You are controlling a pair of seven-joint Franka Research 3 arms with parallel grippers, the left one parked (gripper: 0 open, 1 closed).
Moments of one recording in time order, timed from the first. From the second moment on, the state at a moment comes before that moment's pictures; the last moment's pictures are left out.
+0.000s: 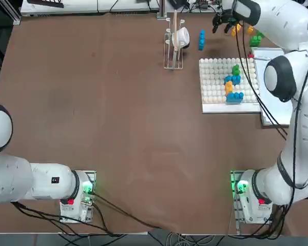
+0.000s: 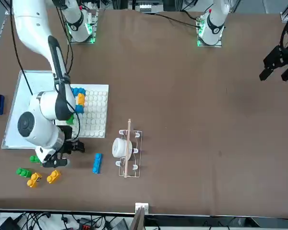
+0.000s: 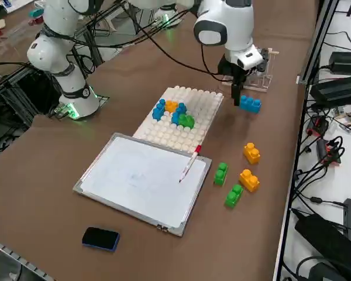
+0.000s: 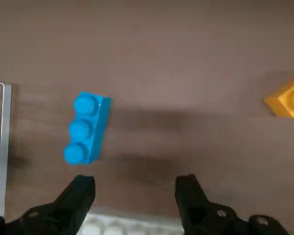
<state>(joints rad) 0.28 0.76 -0.16 -1.31 0.23 2.15 -0.02</state>
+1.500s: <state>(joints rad) 0.38 0.99 -0.17 -1.12 0.21 2.26 0.29</state>
